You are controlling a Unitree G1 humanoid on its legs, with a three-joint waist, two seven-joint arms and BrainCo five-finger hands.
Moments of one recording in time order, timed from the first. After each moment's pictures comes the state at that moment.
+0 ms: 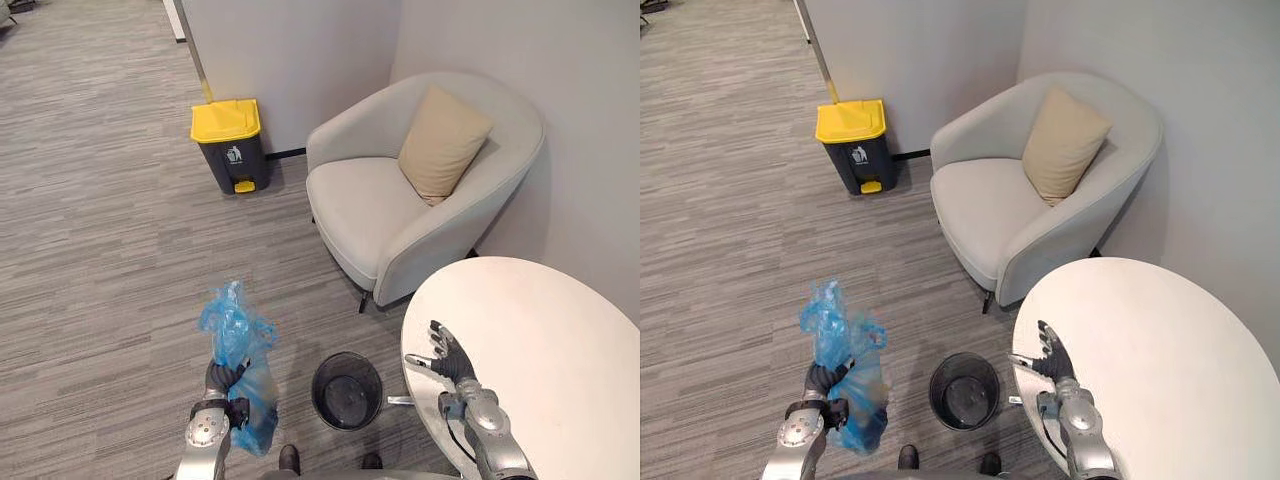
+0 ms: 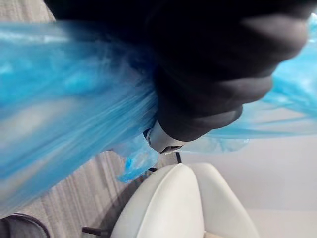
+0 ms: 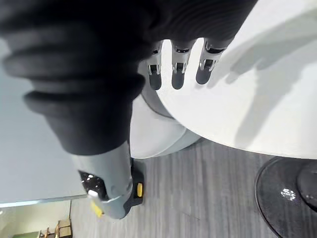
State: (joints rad) left arm 0.18 0.11 0.08 0.45 0.01 -0.12 0.09; right arm 0.13 -0.13 -0.04 0.43 -0.02 -0.13 0.02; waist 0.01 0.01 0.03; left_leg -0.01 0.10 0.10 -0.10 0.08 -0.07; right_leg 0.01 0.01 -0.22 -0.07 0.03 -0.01
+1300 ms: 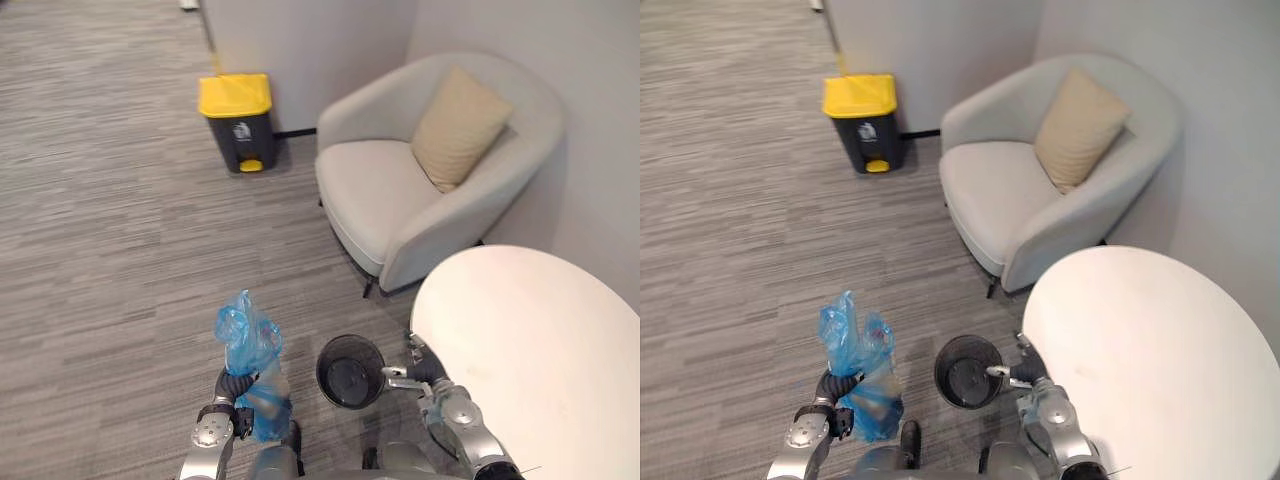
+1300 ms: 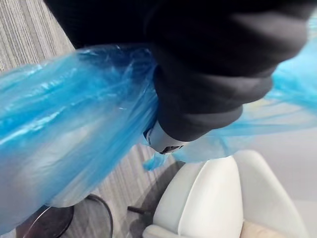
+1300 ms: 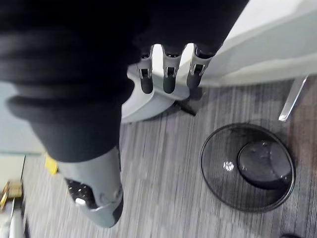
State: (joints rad) left arm 0.14 0.14 0.04 0.55 0.01 -0.13 0.05; right arm 0.02 -0.12 0.16 0.57 -0.13 -0.13 0.00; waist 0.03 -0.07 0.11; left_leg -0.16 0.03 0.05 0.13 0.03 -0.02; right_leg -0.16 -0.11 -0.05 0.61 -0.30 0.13
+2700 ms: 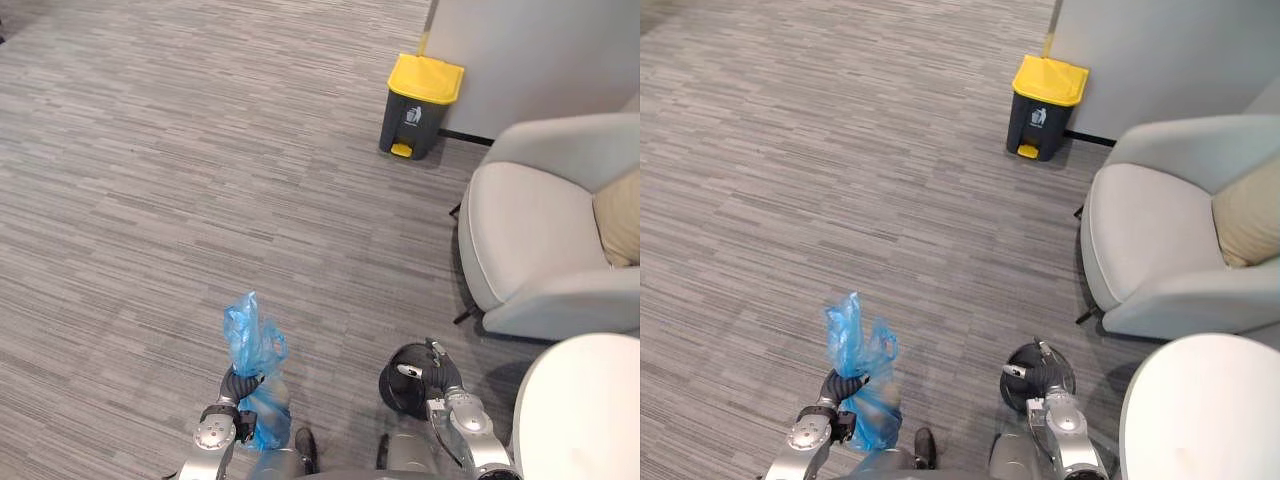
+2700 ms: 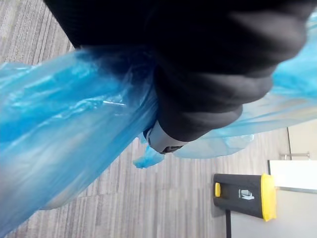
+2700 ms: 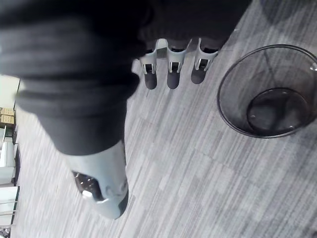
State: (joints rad) left arm 0.12 0.19 -0.06 0.52 0.01 -0.11 0.05; right arm 0.07 -0.11 -0.04 0.58 -0.07 -0.08 -0.05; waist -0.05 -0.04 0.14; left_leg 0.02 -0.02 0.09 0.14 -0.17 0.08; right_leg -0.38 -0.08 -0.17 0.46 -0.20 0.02
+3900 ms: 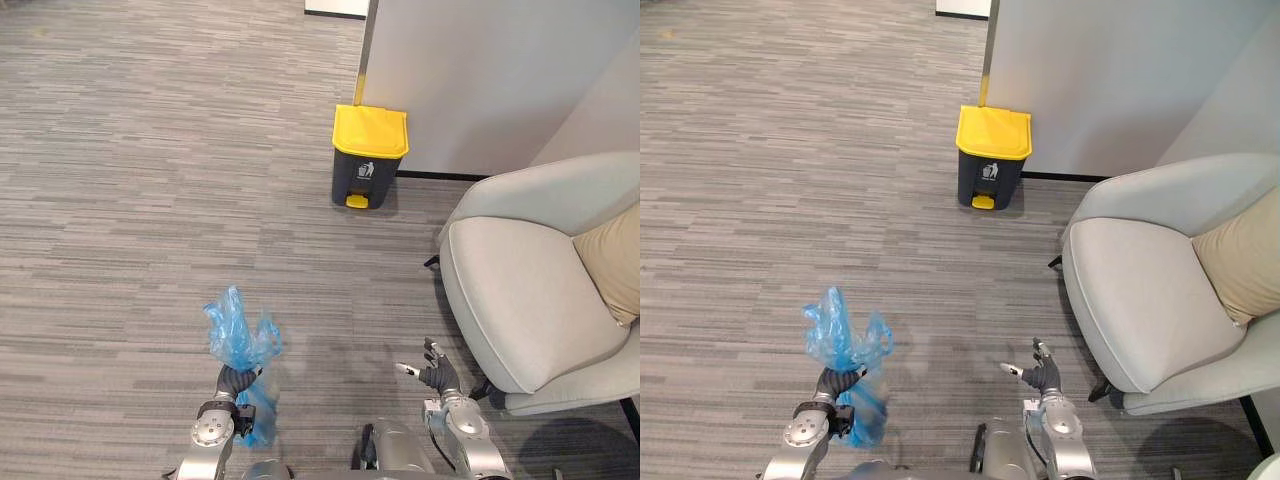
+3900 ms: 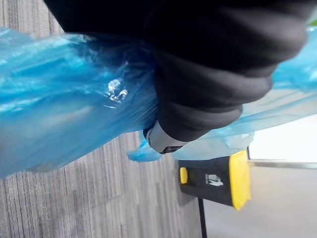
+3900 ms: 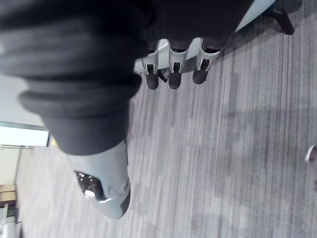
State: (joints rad) left arm 0.12 0.16 0.02 0.55 0.01 -0.08 0.06; right arm 0.04 -0.09 -0.07 0.62 -0.05 -0.06 -0.06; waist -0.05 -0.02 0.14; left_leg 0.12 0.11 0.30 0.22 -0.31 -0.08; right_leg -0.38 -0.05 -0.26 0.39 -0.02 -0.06
